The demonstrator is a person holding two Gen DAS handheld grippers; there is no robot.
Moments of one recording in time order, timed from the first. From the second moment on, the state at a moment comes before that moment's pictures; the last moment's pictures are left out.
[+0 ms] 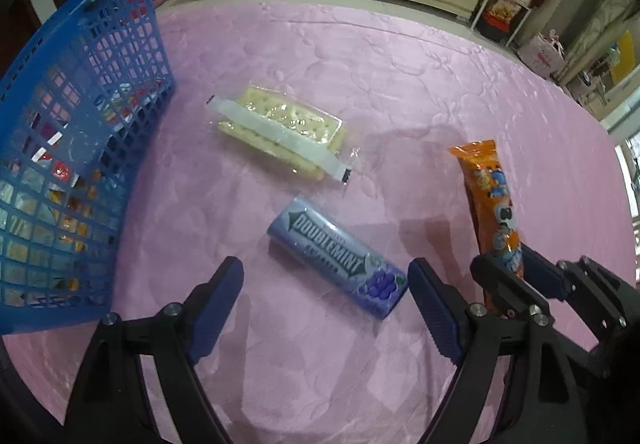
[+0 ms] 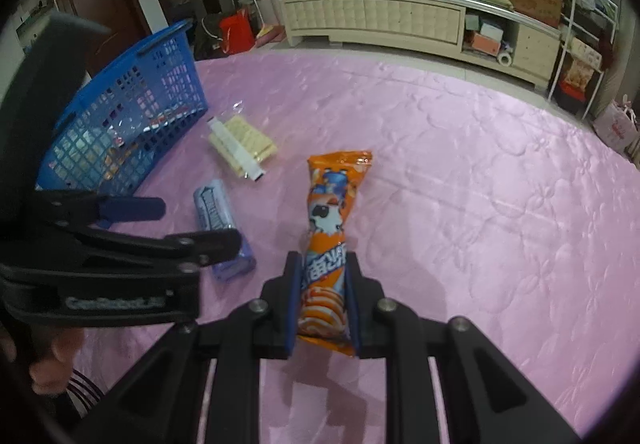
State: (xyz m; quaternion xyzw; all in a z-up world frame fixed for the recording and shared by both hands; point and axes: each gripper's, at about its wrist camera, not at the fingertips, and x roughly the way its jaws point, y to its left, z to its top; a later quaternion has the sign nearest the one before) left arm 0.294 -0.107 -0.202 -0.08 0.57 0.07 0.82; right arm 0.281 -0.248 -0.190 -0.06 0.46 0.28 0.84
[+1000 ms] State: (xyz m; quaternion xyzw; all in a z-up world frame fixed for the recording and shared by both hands) left arm 0.267 -0.123 -0.179 -0.01 0.56 -0.03 0.83; right arm 0.284 -0.242 -0.191 -0.04 0.49 0.26 0.83
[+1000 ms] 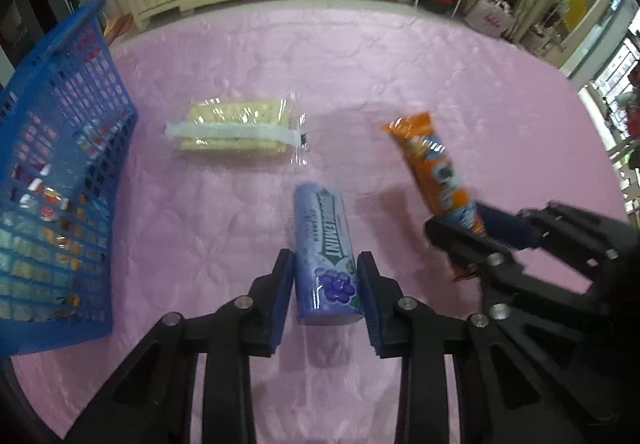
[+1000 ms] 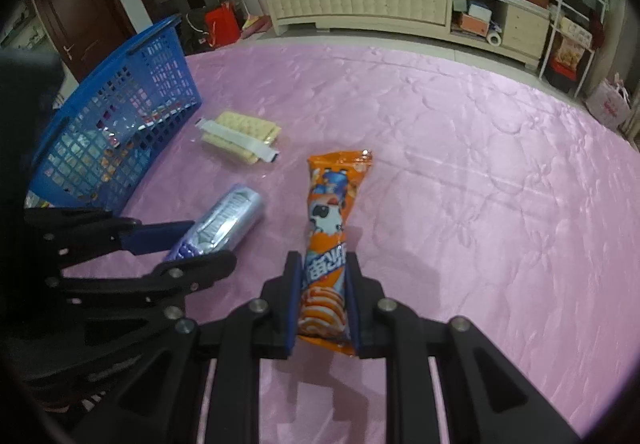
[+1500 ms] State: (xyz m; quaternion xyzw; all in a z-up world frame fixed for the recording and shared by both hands) left arm 0.196 -0.072 -0.095 -0.03 0.47 -0.09 0.88; right arm 0.221 -0.236 -0.106 -0.03 0.45 0.23 0.86
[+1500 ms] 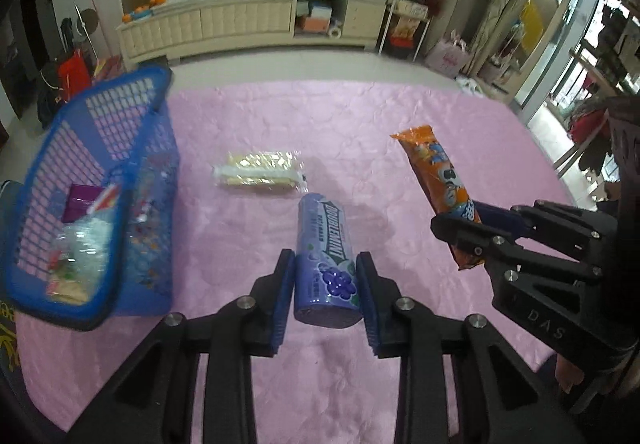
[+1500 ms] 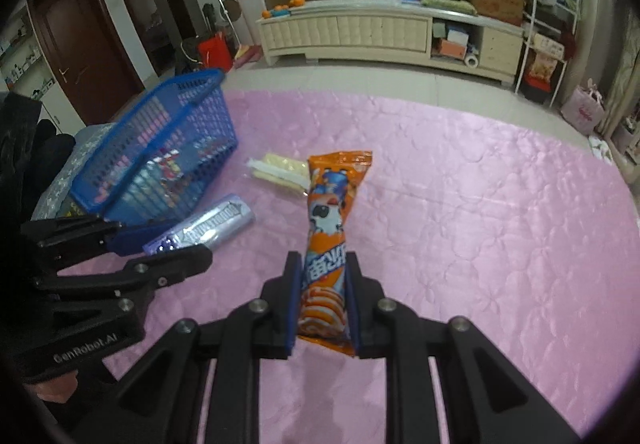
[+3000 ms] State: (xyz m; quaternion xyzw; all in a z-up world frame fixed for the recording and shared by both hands) left arm 0.216 0.162 -0.074 -0.07 0.45 -0.02 0.89; right arm 0.247 0.015 -0.084 -0.08 0.47 0.31 0.82
